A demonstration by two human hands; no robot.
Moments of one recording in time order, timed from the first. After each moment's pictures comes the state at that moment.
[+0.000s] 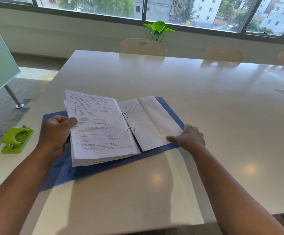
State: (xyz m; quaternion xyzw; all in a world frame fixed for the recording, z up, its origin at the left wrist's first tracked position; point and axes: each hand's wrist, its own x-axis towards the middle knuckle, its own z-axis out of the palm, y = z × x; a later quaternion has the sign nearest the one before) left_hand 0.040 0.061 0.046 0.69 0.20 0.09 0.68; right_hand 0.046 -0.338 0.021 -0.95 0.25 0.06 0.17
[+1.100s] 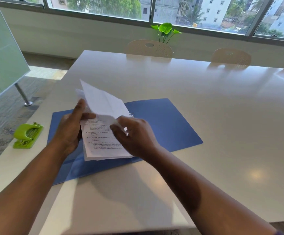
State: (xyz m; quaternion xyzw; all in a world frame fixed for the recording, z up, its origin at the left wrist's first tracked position) left_hand 0.034 0.048 0.061 0.64 0.13 0.04 0.75; right_hand 0.008 -0.161 0.069 -0.88 -0.26 -0.19 0.36
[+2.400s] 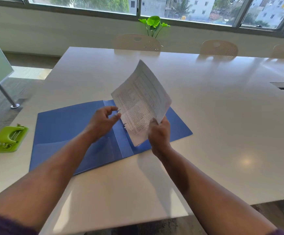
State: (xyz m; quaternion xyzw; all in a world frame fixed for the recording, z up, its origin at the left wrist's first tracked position) left_hand 0.077 -0.040 0.033 0.86 -0.04 0.00 0.51; right_hand 0.022 -0.226 0.028 -0.73 0.17 -0.15 0.65
